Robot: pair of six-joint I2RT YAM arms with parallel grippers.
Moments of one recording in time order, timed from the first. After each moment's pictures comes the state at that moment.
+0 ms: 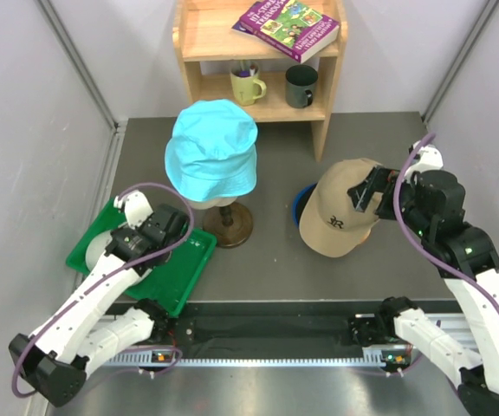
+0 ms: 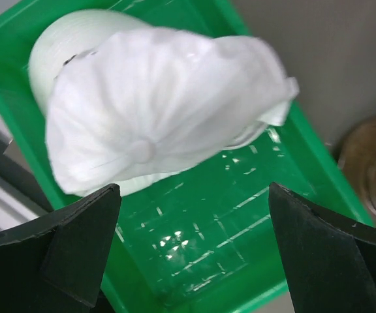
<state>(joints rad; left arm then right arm) -0.55 0.88 0.87 -1.08 -0.80 -0.94 0.35 0.77 1.16 -0.80 0.06 0.44</state>
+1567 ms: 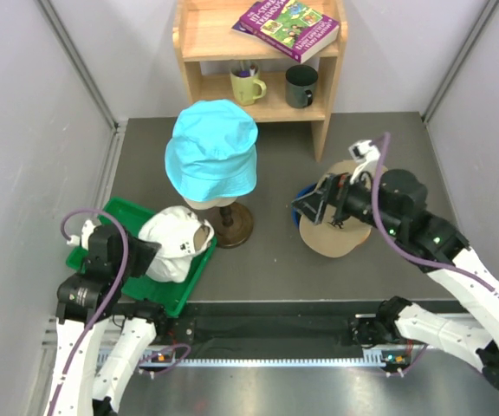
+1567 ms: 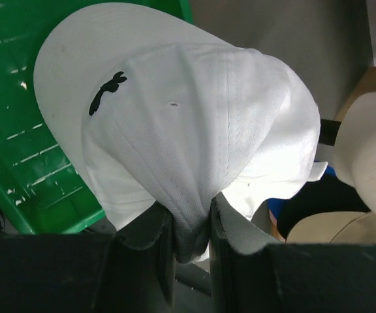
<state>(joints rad) -0.17 0.52 0.97 -1.19 -0.17 -1.14 0.69 0.86 1.11 -0.49 -0.13 0.53</state>
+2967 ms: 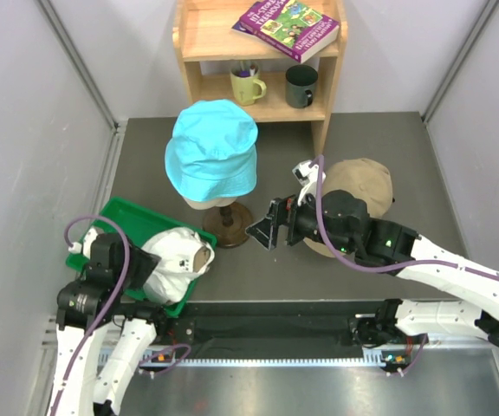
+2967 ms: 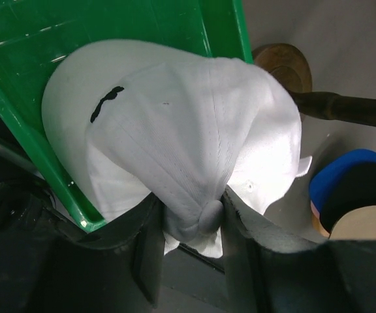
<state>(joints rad) -0.17 0.47 0.93 -1.31 -0.17 -1.07 1.12 1.04 1.10 -0.34 0.15 0.61</state>
